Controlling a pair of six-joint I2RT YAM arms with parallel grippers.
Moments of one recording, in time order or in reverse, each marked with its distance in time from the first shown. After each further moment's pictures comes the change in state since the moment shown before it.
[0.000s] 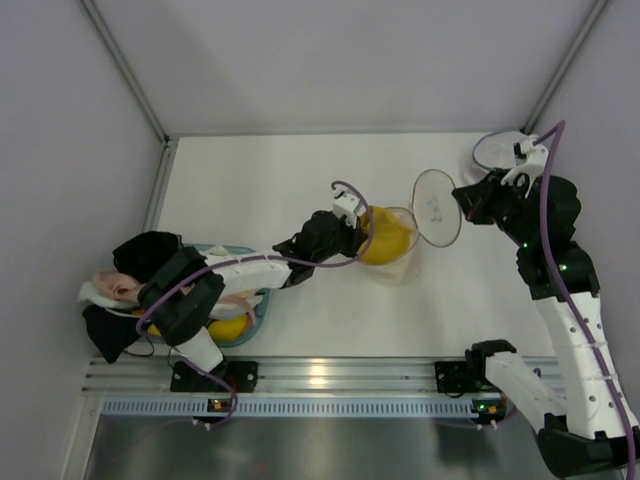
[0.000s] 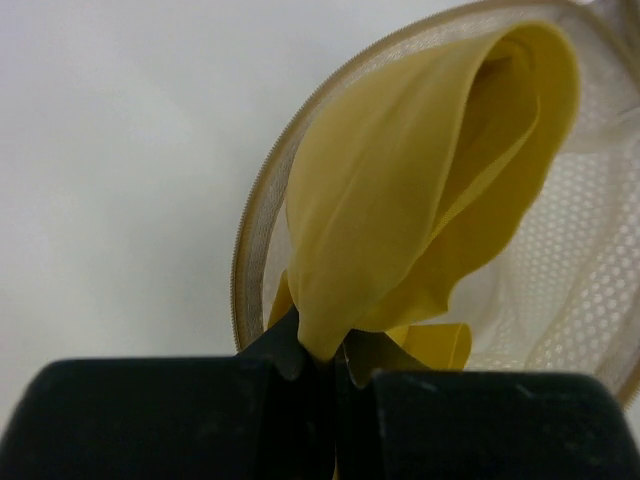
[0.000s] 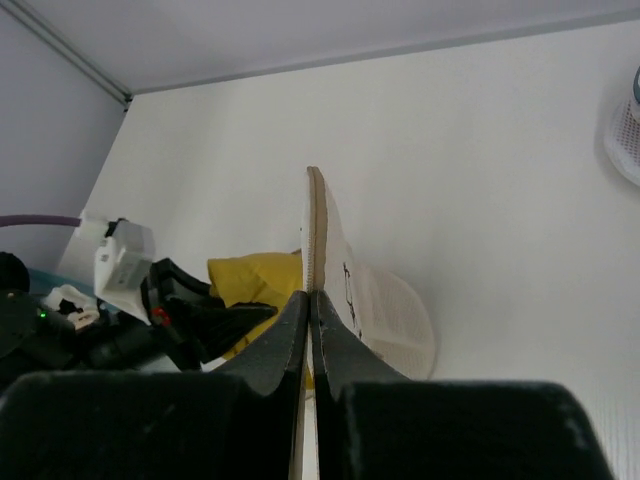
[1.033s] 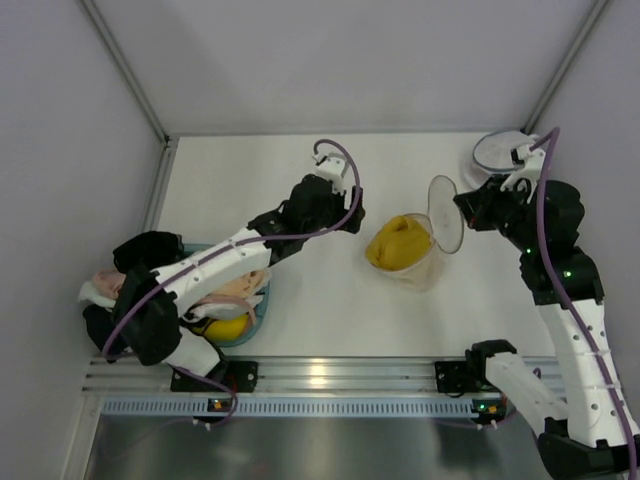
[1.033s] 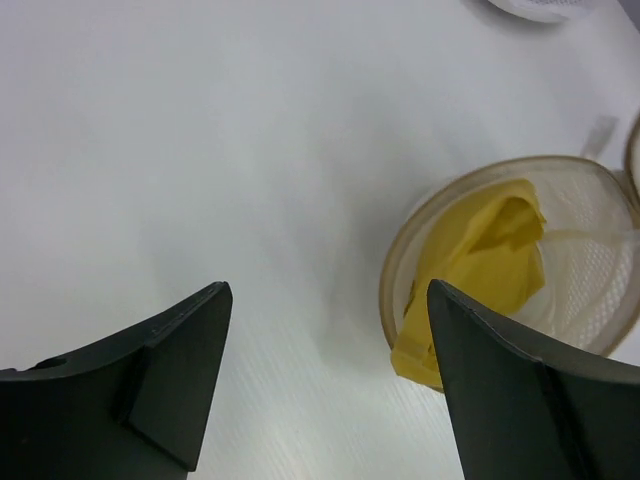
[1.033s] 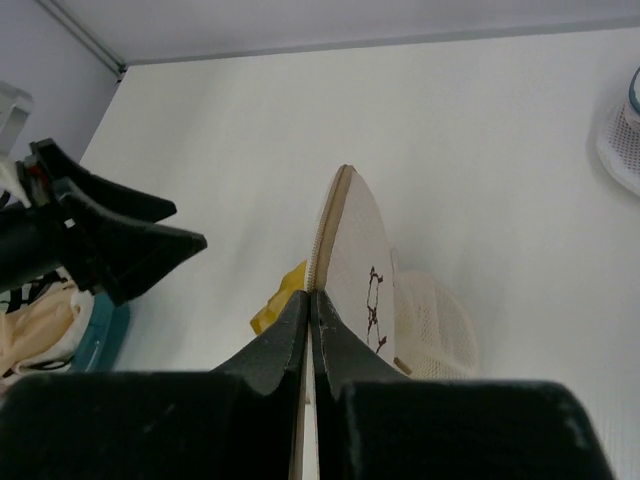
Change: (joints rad) left arm 0.024 -0.147 0.307 -0.569 -0.155 -0.022; right arm 0.005 -0.026 0.012 -0.058 -0.018 -0.071
